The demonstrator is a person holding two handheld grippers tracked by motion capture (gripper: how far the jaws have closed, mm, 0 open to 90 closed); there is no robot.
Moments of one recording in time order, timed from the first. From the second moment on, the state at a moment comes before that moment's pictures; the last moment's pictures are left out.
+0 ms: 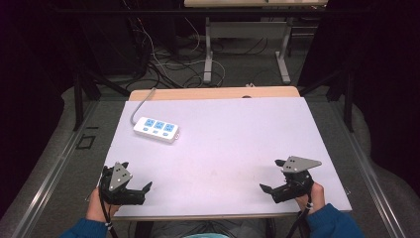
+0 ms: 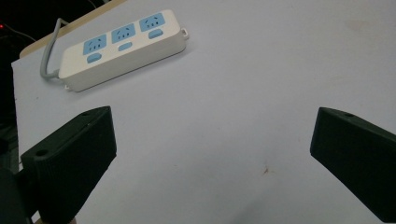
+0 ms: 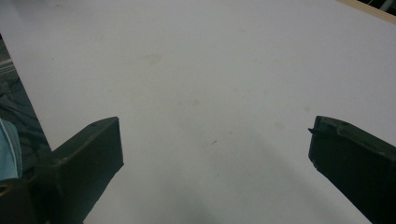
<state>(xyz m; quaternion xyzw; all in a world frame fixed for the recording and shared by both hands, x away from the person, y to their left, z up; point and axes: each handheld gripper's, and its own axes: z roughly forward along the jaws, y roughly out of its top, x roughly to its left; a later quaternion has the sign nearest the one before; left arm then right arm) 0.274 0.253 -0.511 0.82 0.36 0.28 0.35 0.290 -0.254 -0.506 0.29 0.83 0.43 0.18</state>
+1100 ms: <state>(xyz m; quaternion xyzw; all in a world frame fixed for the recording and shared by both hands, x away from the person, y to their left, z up) 0.287 0.249 -0.491 0.81 0.37 0.30 0.35 0.292 -0.254 -0.506 0.29 0.84 0.42 0.18</state>
